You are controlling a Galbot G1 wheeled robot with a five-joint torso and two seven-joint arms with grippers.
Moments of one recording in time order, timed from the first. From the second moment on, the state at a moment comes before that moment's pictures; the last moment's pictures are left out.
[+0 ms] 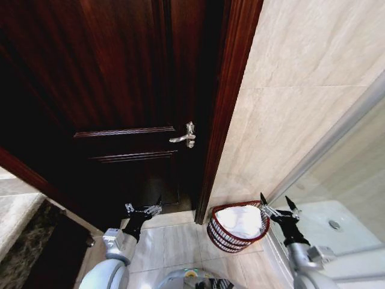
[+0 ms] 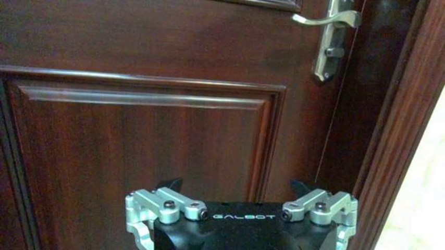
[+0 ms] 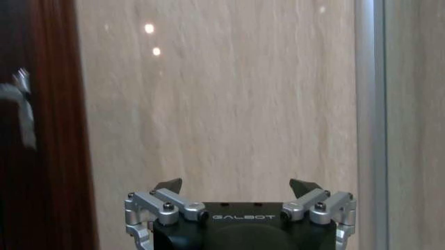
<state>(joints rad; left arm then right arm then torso) 1.84 -1.54 -0.61 -2.40 -0.15 0.25 0.12 -1.88 1.44 0.77 2.32 0.34 0.14 -0.03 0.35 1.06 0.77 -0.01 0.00</state>
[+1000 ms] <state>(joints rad) 1.84 -1.54 -0.61 -2.40 -0.15 0.25 0.12 -1.93 1.45 0.70 2.39 0.31 0.21 0.03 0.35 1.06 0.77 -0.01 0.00</state>
